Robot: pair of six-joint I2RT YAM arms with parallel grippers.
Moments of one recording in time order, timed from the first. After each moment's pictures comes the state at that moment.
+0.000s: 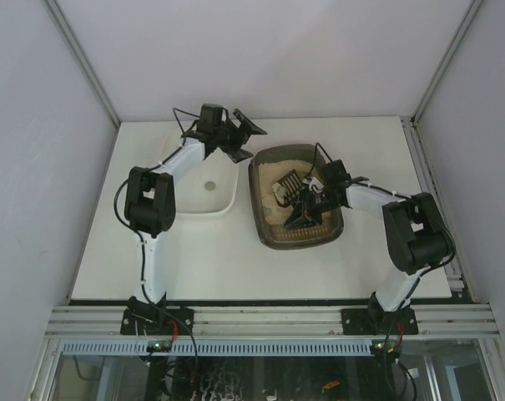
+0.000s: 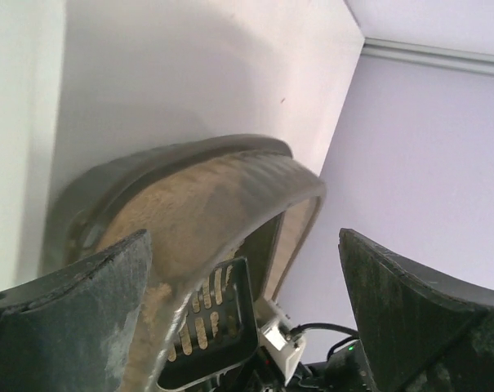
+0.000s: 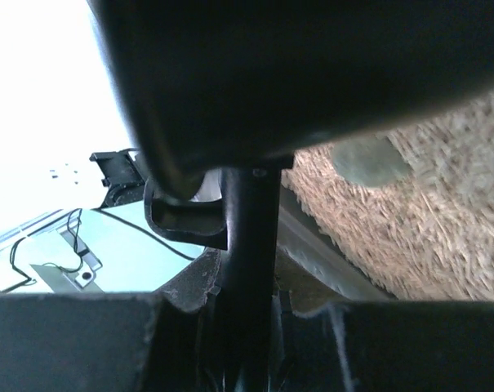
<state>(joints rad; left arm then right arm) -0.32 2.19 1.78 -0.23 0.45 -1.15 0.32 1.76 1.04 -0.46 -0.88 0.59</state>
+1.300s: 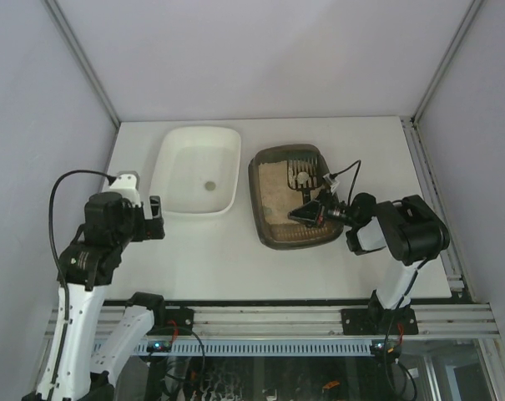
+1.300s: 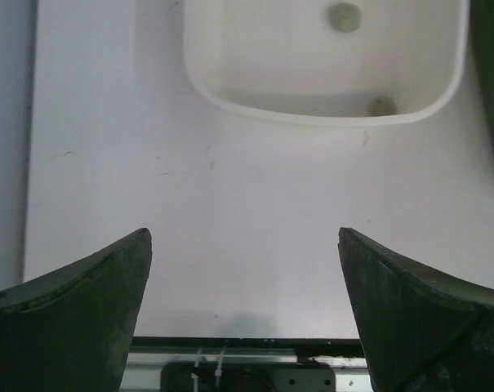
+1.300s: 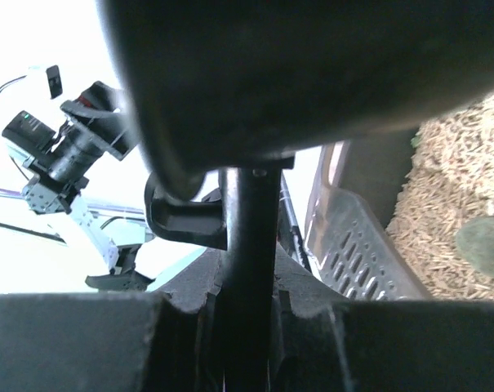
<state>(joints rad) -0.14 0.66 1.04 -1.00 -0.11 -0.11 0.22 1.81 0.42 1.43 -1.03 1.40</state>
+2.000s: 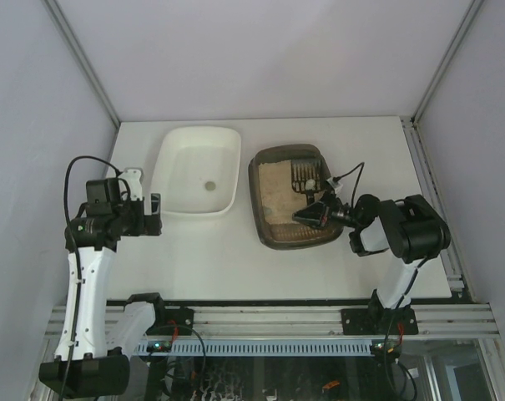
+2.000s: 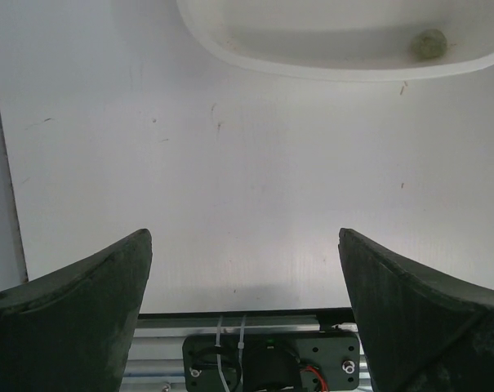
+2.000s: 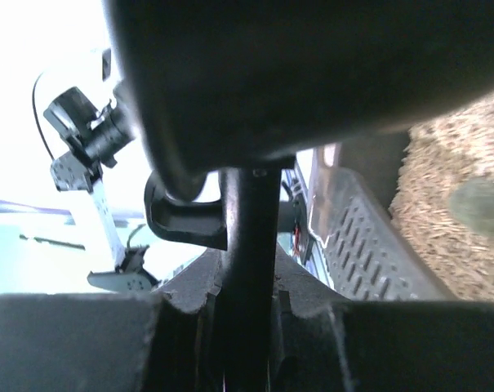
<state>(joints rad) 0.08 0.86 1.04 -1.04 0.04 0.09 0.20 1.82 0.40 1.44 -1.08 1.51</state>
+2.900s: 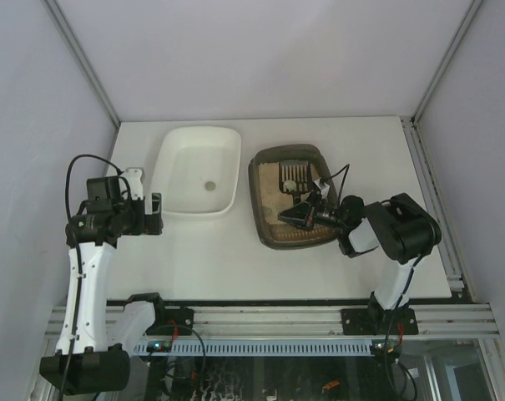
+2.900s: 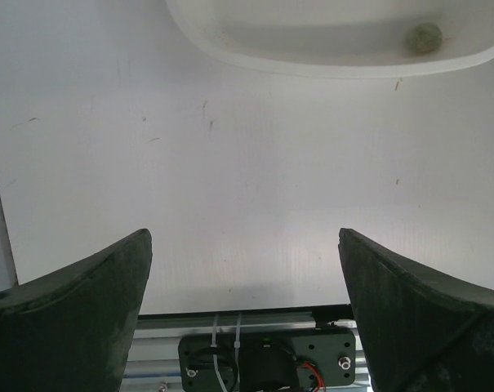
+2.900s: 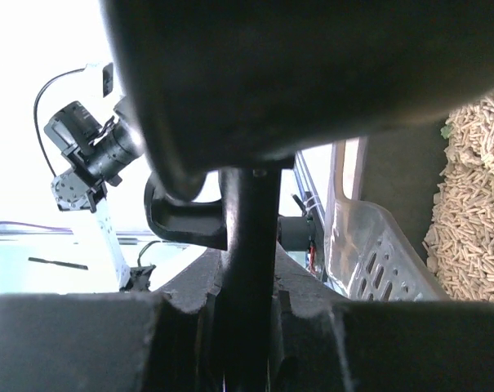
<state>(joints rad) 0.09 0.91 1.04 -1.04 0.08 0.10 0.32 1.84 0.42 1.43 -0.91 1.56</state>
